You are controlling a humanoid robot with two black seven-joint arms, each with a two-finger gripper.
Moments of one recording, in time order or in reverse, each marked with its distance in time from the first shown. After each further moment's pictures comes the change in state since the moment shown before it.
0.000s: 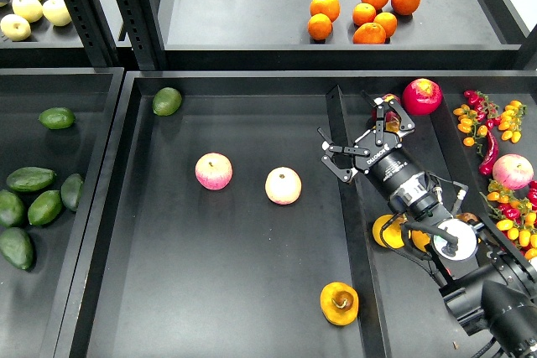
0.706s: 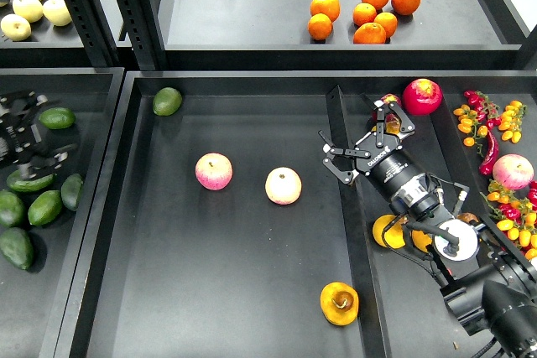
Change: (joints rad) left arm 0.080 -0.259 -0.600 -0.338 -0.111 0.000 0.000; right arm 0.001 0.000 0.008 -0.009 -0.009 0.000 -0.017
